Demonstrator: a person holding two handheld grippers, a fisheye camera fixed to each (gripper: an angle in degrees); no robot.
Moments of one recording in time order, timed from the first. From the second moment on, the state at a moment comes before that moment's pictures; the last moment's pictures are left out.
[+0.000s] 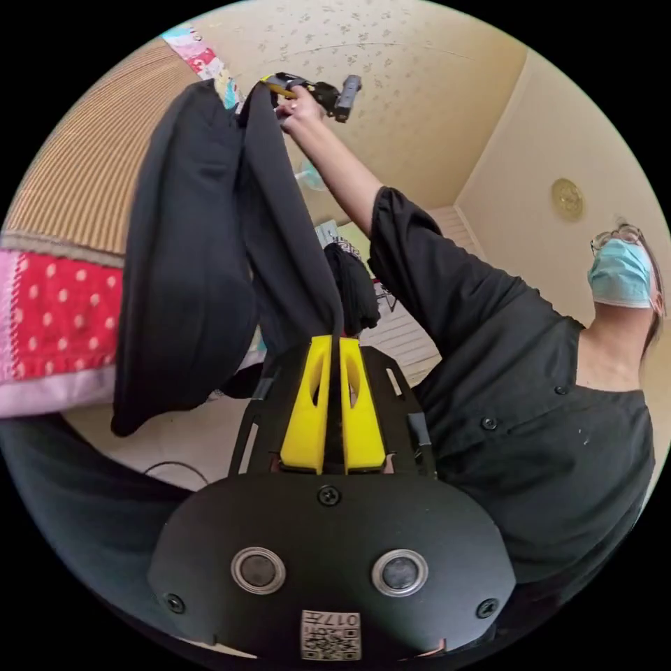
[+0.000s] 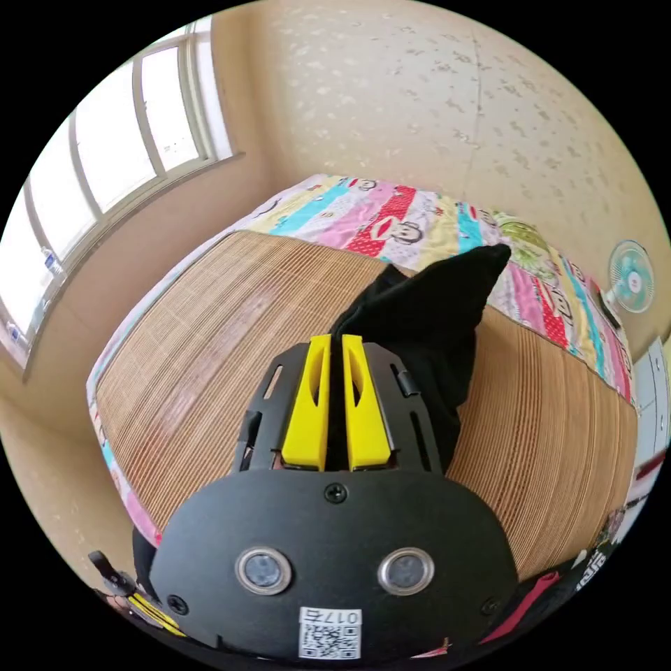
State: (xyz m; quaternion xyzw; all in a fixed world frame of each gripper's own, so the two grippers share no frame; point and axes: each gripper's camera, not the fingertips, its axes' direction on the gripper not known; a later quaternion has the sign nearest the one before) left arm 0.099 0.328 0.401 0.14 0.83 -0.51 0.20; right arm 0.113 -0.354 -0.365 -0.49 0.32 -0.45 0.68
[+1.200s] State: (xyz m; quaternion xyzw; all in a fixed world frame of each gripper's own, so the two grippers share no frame) left arm 0.081 0.271 0.378 -0.05 0.70 -0.61 0.36; right arm 0.136 -0.407 -0.935 -0.60 0.27 -0.25 0.71
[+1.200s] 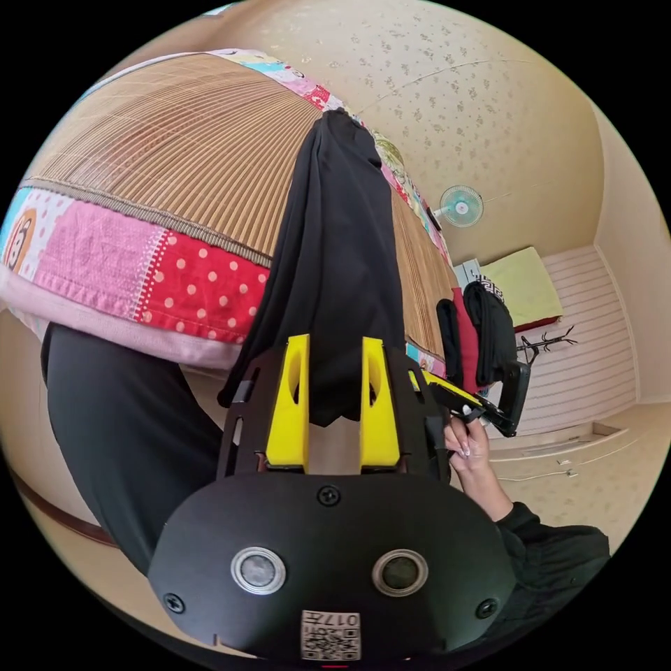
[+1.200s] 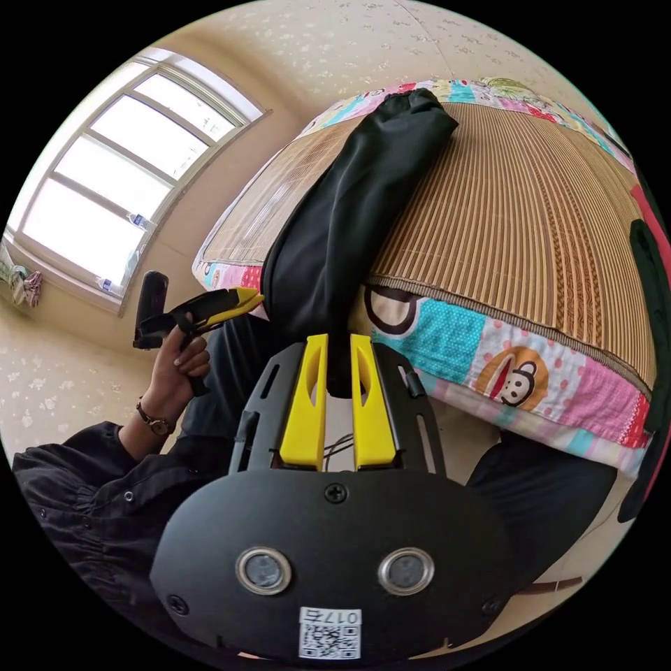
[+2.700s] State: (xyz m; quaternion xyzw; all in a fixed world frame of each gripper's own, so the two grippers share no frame) left arm 0.064 0.257 0.409 -0.03 0.72 -0.53 0.44; right arm 0.162 -0.415 -0.890 -0.61 0.32 -0.19 0.71
